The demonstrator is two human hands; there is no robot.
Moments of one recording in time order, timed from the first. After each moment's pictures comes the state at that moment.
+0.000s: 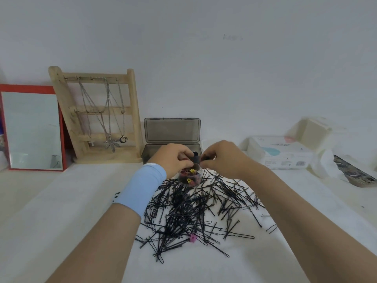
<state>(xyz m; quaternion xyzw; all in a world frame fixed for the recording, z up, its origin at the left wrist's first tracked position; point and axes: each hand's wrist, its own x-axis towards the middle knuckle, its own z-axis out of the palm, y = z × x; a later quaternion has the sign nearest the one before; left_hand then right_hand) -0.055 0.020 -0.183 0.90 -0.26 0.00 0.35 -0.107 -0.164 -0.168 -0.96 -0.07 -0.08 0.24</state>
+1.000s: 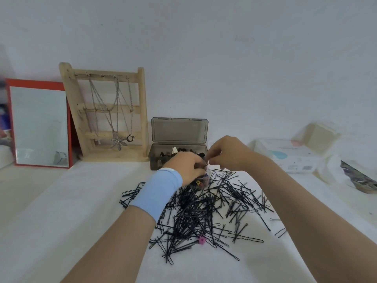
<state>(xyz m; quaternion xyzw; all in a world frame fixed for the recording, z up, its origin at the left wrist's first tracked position) -0.057 0.008 -0.194 0.93 -0.29 -0.02 0.23 -0.084 -0.162 -0.156 -0.97 -0.05 -0.04 0.23</state>
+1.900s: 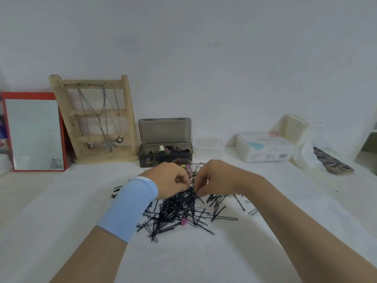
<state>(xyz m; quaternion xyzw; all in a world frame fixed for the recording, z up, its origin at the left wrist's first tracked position) -0.127 0.028 -0.181 0.93 -0.31 -0.07 0.16 -0.175 -0.160 -0.174 -0.96 -0.15 0.06 0.22</state>
